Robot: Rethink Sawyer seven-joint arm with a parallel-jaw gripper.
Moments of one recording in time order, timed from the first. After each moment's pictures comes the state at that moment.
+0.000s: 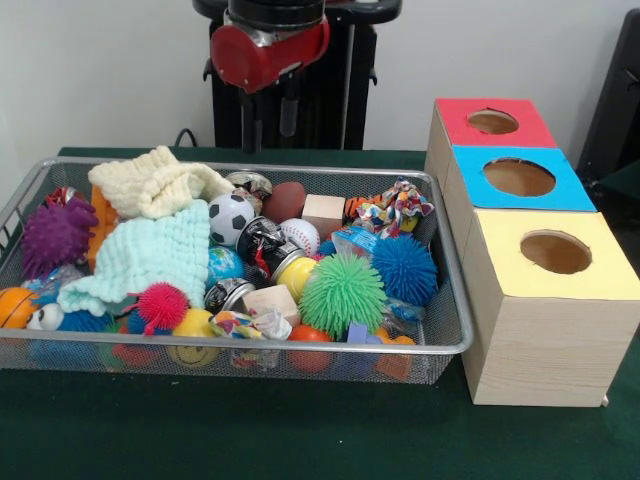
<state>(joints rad) -0.75 -0.81 0.72 1.67 -0.65 0.98 1.03</state>
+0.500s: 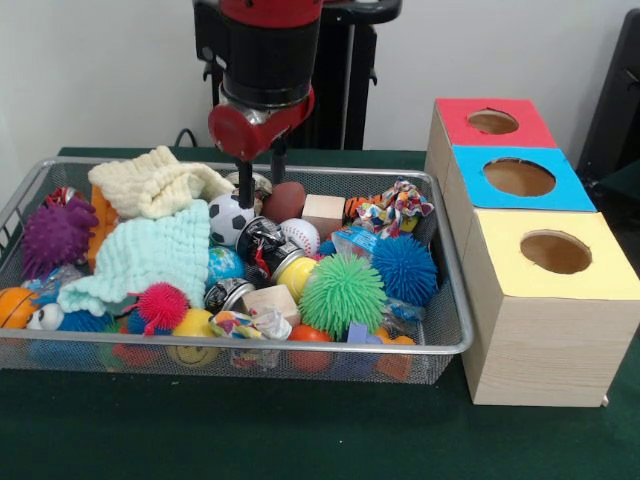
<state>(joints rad) -0.75 -0.66 0.72 1.64 -0.76 0.98 1.03</state>
